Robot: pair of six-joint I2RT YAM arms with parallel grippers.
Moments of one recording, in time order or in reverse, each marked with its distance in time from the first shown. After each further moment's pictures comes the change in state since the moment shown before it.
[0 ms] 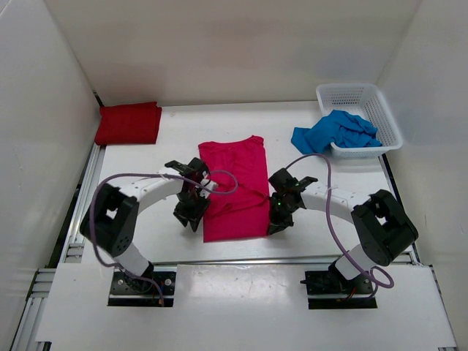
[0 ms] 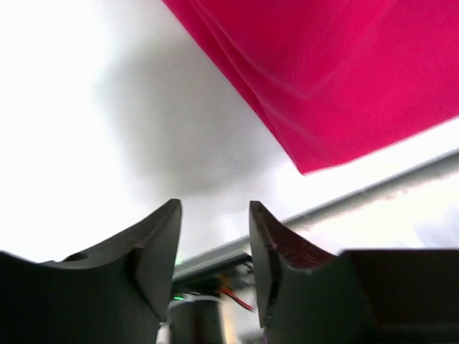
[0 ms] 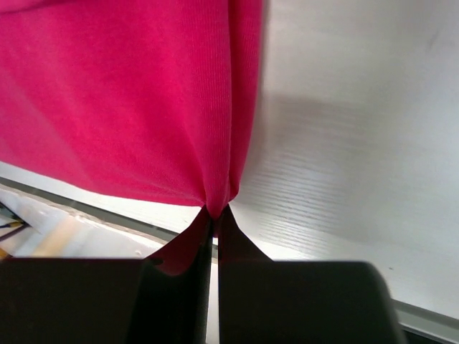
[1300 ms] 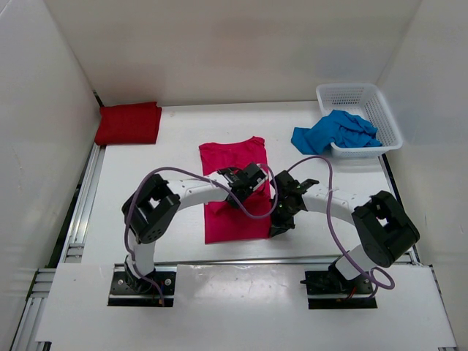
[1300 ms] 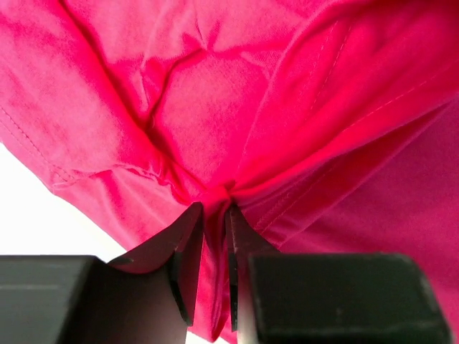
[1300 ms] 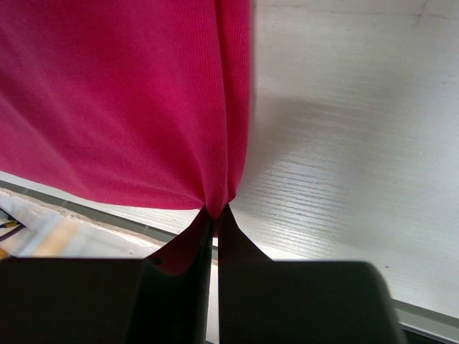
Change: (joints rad) left arm -0.375 0.262 0.295 0.382 -0.520 0.009; right arm -0.001 -0.014 -0.039 0.012 -0.003 0.012
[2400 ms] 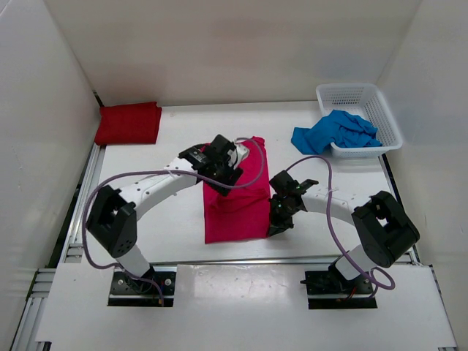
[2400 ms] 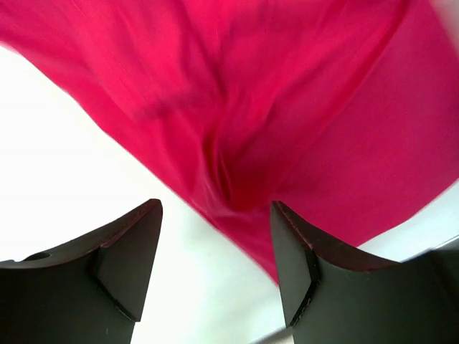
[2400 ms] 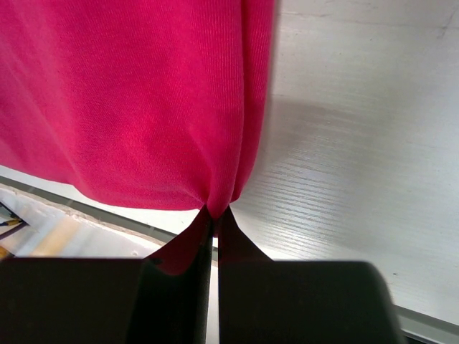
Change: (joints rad) left arm 0.190 -0.268 0.054 -0.159 0.258 0.000; right arm 0.005 0.000 0.000 0.024 -0.005 0.000
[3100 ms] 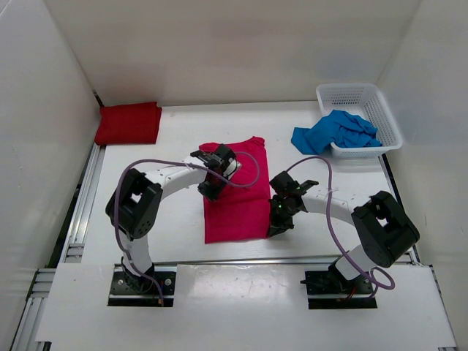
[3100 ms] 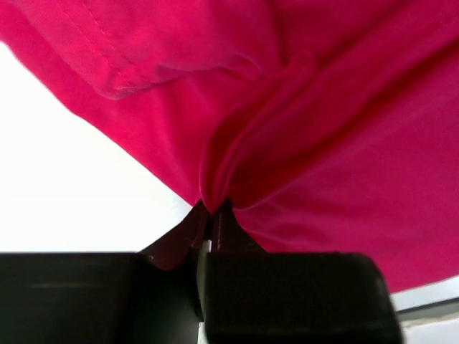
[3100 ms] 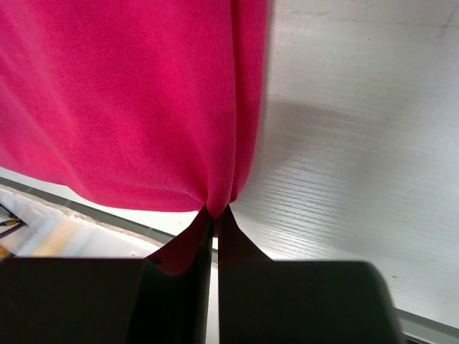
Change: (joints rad) left arm 0.051 0.198 -0.071 -0.029 -0.021 -0.002; right arm 0.000 0.000 -0.011 0.011 -0.003 0.000
